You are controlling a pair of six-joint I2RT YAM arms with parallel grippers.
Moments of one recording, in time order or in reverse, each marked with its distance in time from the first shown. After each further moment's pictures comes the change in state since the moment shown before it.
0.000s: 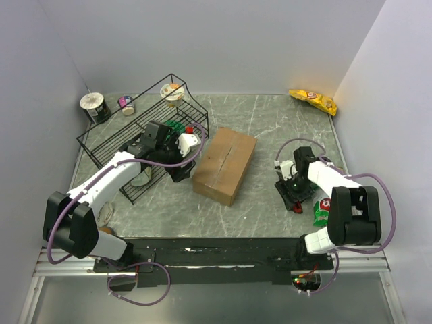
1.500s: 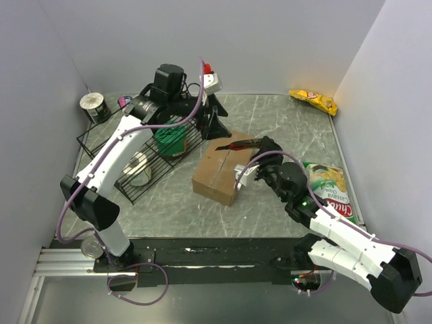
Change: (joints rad) left arm -0.092 0.276 0.781 -0.017 0.519 -0.356; right arm 0.660 -0.600 -0.235 0.986 0.343 -1.003
